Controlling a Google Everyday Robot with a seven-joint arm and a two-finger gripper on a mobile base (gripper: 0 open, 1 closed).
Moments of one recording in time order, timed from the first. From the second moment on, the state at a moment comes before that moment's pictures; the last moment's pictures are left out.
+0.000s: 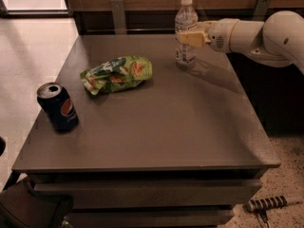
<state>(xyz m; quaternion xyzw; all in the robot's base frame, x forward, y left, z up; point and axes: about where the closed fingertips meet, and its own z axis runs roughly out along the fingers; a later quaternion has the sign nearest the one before) 0.746 -0.135 0.929 -0.33 0.70 0.23 0.58</state>
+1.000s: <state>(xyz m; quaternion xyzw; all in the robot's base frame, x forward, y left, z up) 0.717 -0.153 0.970 -0.37 0.78 0.09 0.49</state>
